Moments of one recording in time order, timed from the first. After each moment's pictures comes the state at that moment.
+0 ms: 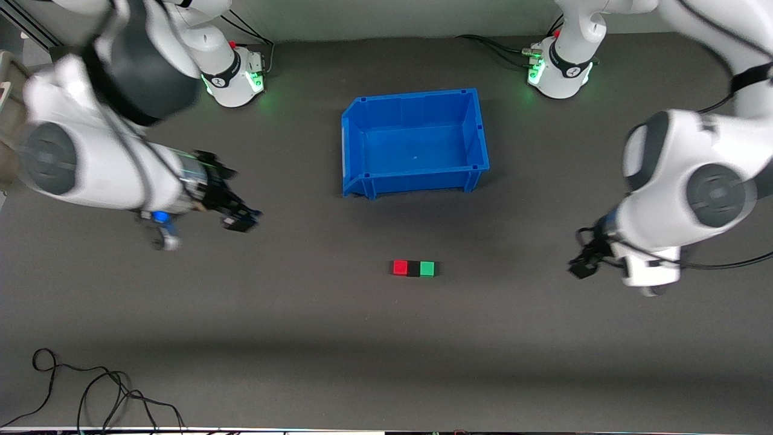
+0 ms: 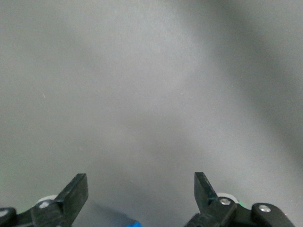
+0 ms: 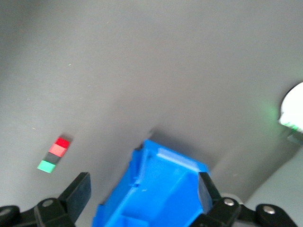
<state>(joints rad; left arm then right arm) -0.15 0.34 -0.04 -1.49 0.03 1.75 -0.99 0.31 0.37 -0.04 -1.19 0.23 1.30 1.27</state>
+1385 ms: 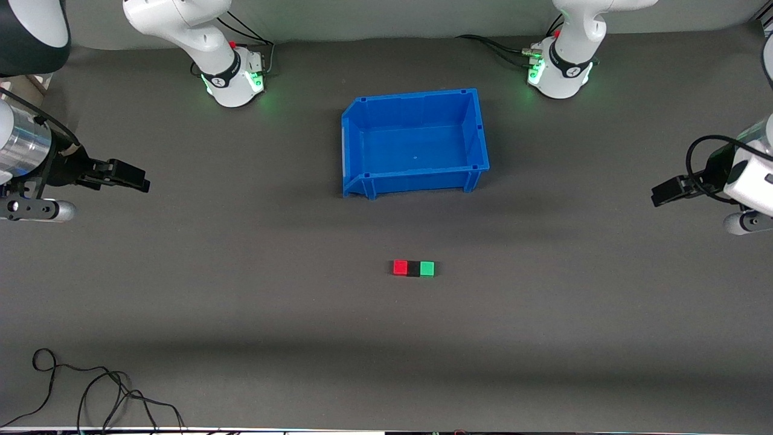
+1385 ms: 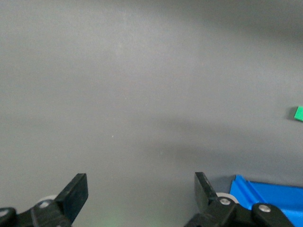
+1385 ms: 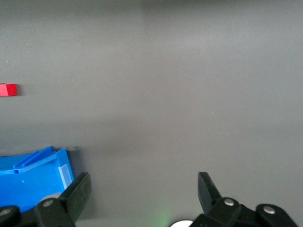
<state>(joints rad) 0.00 0.10 -0.04 -1.55 0.02 1.56 -0.21 0.34 0.13 -0.29 -1.44 0.07 1.46 0.14</state>
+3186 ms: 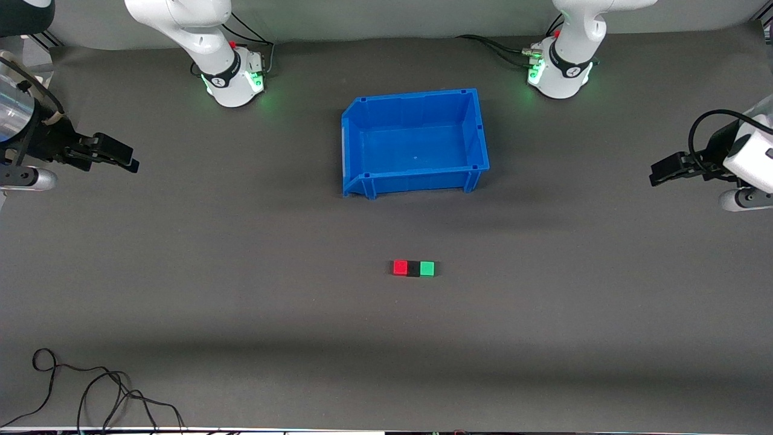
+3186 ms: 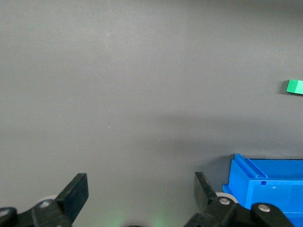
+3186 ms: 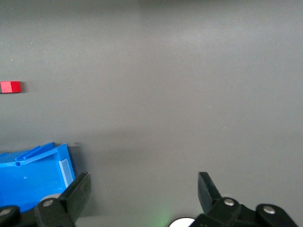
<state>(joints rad) 0.02 0.03 -0.04 -1.63 -0.01 1.56 -0.12 -0.03 -0.02 0.08 -1.59 0.05 1.49 0.17</state>
